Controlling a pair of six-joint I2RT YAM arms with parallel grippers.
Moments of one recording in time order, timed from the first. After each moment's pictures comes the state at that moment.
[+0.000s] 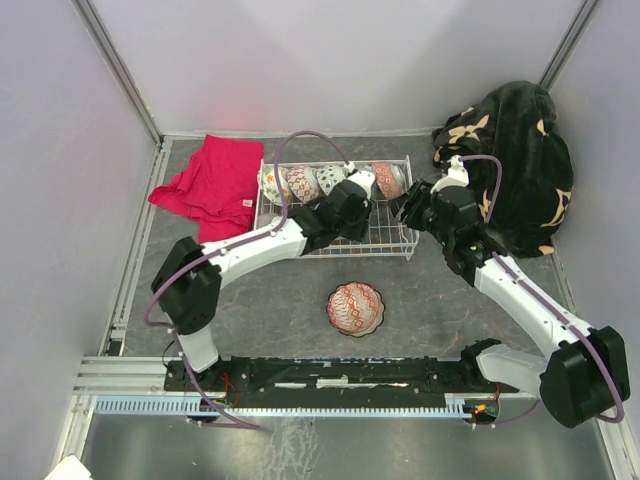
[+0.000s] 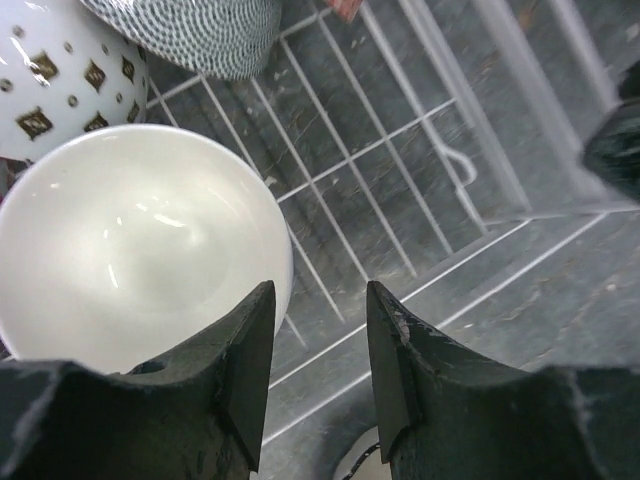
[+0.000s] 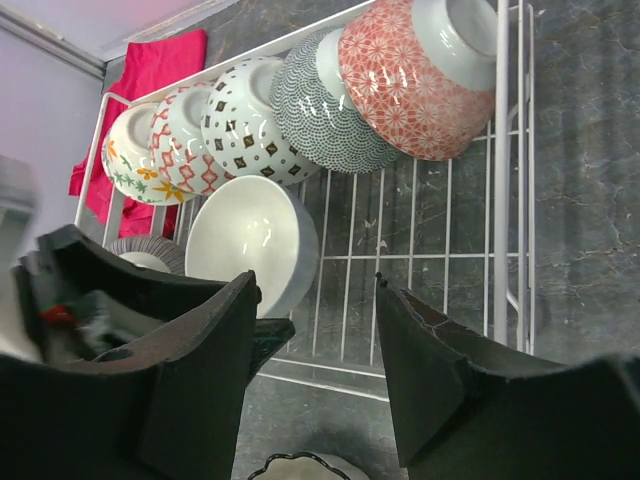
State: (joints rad) left arm -0.87 1.73 1.34 -0.23 -0.20 -0.32; right arm 0.40 1.14 0.79 0.02 0.04 0.64
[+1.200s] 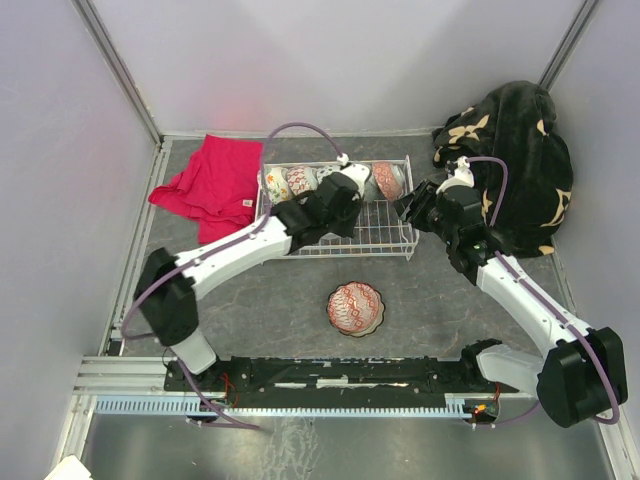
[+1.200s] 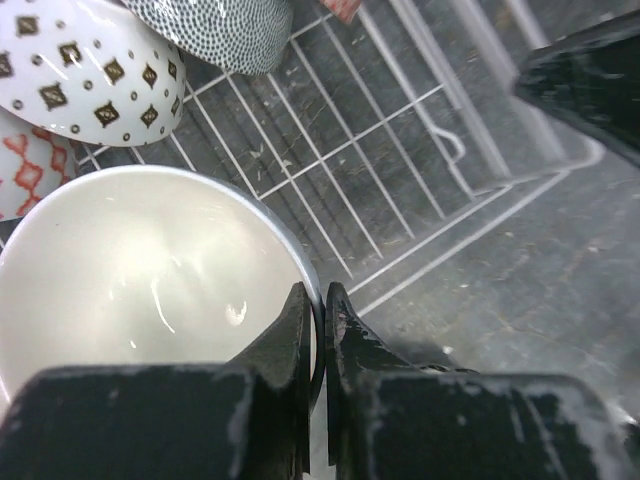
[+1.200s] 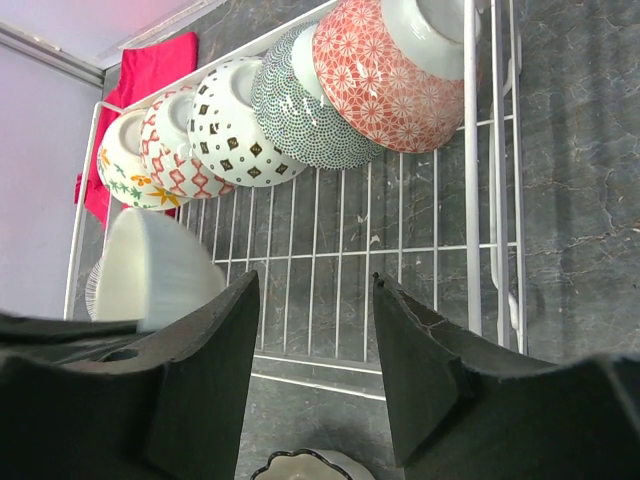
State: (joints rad) left arm -0.88 1.70 1.41 -0.41 -0.23 -0.26; right arm 0.34 1.14 0.77 0.01 0.00 0.68
